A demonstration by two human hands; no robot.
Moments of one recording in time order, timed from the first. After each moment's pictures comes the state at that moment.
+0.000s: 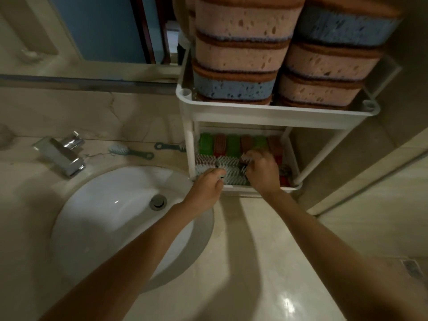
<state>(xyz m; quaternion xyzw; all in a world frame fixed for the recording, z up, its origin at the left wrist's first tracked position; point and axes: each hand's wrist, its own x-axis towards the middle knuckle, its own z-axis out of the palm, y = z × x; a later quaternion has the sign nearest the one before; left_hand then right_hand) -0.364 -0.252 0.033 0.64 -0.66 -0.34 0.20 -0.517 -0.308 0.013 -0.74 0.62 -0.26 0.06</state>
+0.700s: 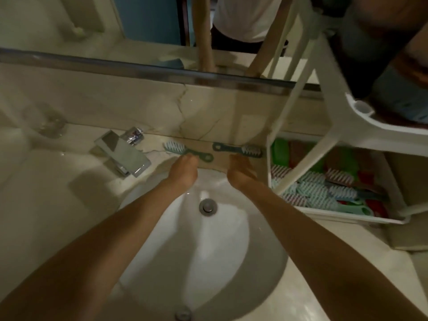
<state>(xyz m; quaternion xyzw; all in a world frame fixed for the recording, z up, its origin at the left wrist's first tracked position) -0.134 -0.325 -0.021 0.75 -0.63 -0.19 0.04 -0.277 -0.357 -0.040 -0.77 0.62 0.03 0.18</state>
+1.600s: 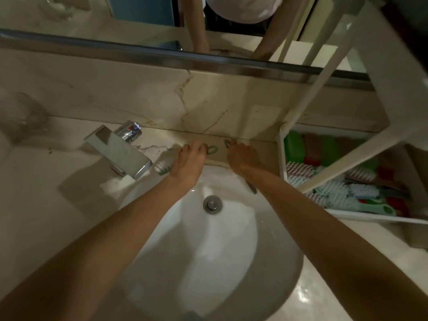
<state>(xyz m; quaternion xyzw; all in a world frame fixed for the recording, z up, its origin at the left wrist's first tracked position) -0.123 -0.338 -0.033 0.67 -0.74 0.02 -0.02 -0.252 -0.389 -0.037 -0.77 0.61 0.06 0.16</state>
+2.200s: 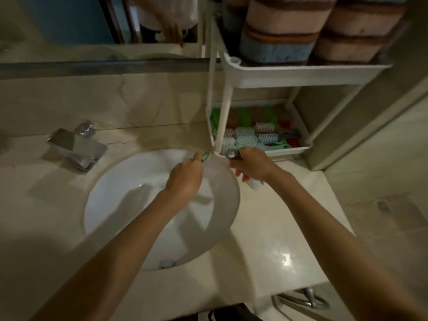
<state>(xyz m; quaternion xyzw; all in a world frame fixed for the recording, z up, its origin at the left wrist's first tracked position) -0.245 -0.207 0.050 0.66 -0.73 -0.17 0.00 -0.406 -0.222 0.070 -0.65 0.67 -0.05 0.36</state>
